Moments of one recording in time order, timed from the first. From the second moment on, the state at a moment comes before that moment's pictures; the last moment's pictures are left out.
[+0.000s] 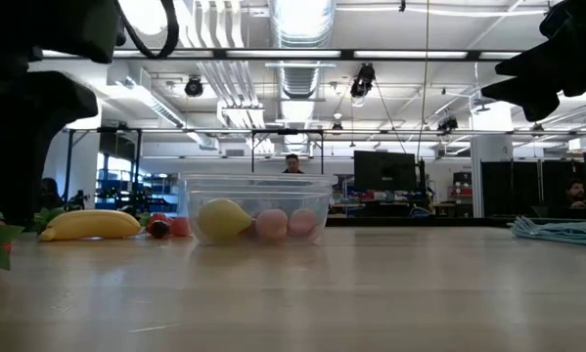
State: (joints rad) left arm -0.70 1.83 1.23 -0.83 -0.20 -0.80; right arm 0.37 0.03 0.18 -0.28 0.55 0.23
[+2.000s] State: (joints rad) left arm -0.01 1.67 1.26 -0.73 -0.21 -0.49; right arm 0.37 0.03 0.18 -0.28 0.55 0.23
